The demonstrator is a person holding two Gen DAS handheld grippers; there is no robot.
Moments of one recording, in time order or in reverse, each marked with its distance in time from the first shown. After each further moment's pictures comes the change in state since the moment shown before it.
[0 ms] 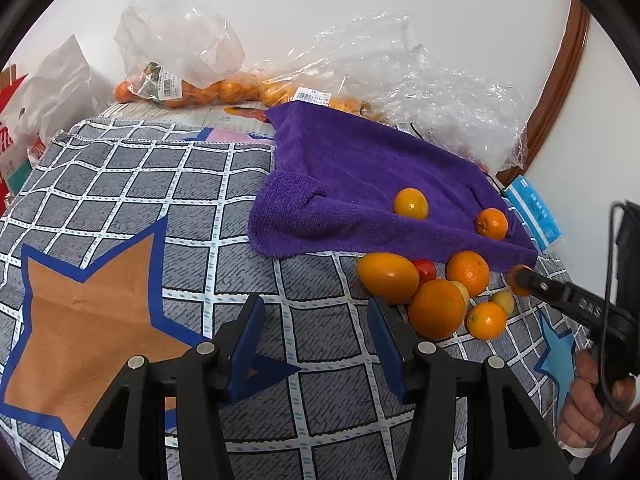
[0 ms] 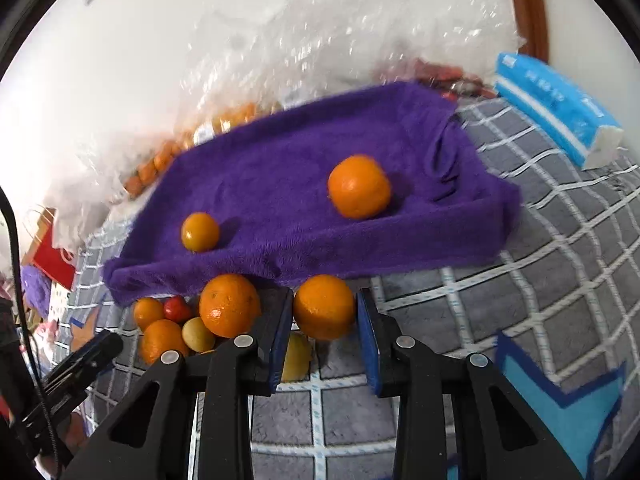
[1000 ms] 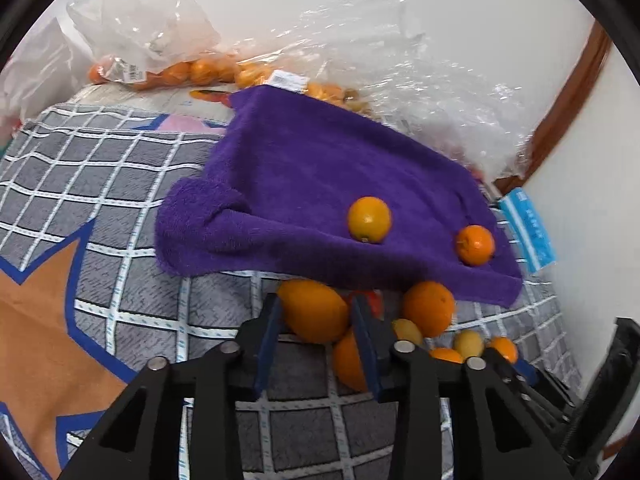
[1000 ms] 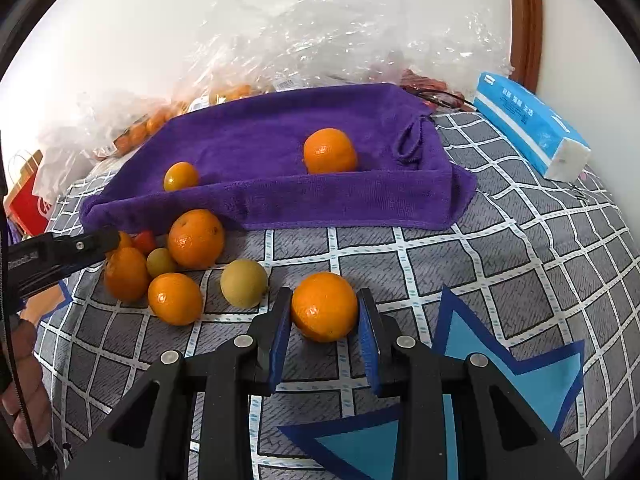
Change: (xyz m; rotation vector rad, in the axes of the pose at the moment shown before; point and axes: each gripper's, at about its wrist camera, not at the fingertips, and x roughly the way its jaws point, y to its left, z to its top) left arm 0.029 -0.043 0.022 -0.093 0.067 -0.024; right arm -0.004 -0.001 -0.034 -0.129 -0.009 -0.101
